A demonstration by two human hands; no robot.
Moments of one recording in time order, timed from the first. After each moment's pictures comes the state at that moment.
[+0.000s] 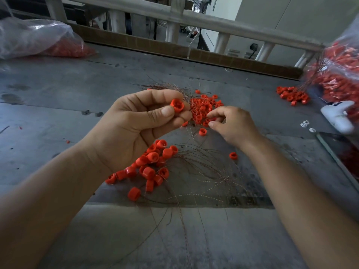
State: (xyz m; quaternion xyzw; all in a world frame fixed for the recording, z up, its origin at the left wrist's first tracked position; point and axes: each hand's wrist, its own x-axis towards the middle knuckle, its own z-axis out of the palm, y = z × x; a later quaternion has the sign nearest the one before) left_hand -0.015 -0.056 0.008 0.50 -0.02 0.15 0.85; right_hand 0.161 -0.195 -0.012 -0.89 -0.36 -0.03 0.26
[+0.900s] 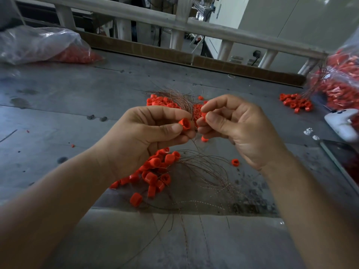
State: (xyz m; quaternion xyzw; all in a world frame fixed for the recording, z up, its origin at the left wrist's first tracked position) left_hand -0.016 -0.063 0.012 0.56 0.03 0.13 0.82; right_hand 0.103 -0.205 0.032 -0.65 -0.43 0.20 0.59
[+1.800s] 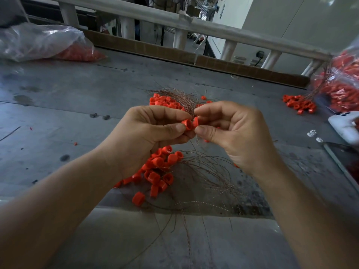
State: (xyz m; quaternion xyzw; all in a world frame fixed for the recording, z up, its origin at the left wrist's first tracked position) left_hand -0.015 -0.067 0.014 0.59 0.09 0.17 0.79; right_hand 0.092 -0.196 0.025 -0.67 -0.48 0.10 0.56
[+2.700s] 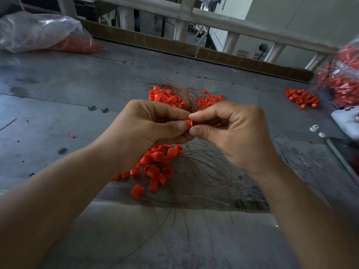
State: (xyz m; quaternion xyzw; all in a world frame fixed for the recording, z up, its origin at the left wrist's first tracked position) left_hand -0.017 -0.069 0.013 0.63 0.09 0.15 0.76; right_hand 0.087 -0.197 0.020 -0.69 -0.52 0.00 0.49
